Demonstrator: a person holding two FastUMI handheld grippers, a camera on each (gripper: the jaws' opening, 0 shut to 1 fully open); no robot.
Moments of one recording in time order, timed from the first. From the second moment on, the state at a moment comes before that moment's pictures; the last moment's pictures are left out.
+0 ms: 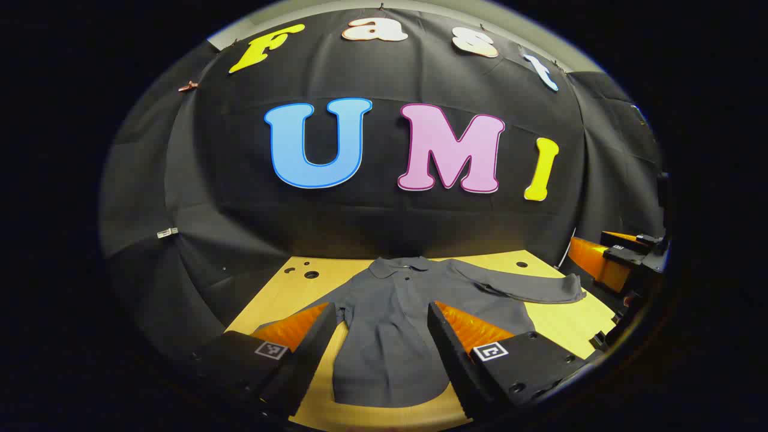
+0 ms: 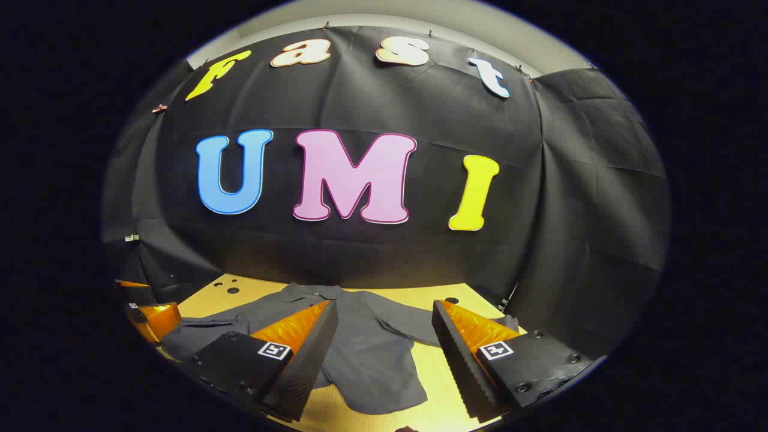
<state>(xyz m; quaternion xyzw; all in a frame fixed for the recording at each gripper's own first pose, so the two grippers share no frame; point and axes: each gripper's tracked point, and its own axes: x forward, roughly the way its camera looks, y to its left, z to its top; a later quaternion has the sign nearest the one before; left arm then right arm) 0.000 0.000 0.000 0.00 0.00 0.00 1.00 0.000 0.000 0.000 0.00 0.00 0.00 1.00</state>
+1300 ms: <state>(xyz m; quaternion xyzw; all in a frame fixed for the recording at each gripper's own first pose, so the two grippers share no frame) 0.058 0.000 0.014 0.01 0.00 0.03 1.00 0.094 -0.042 -0.008 0.00 0.01 0.03 1.00</state>
